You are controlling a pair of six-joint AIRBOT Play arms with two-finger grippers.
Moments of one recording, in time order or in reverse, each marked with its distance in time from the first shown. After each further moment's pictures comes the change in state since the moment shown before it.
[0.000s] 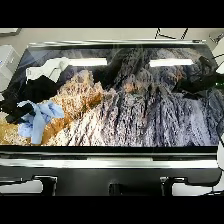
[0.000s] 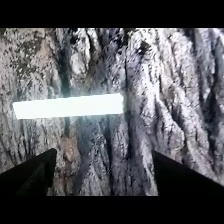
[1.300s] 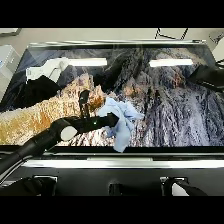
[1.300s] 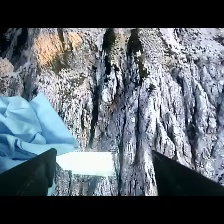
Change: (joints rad) left arm -1.109 0.302 -0.319 -0.384 0.718 -0.223; right arm 0.000 0.346 0.002 -0.017 0.039 0.002
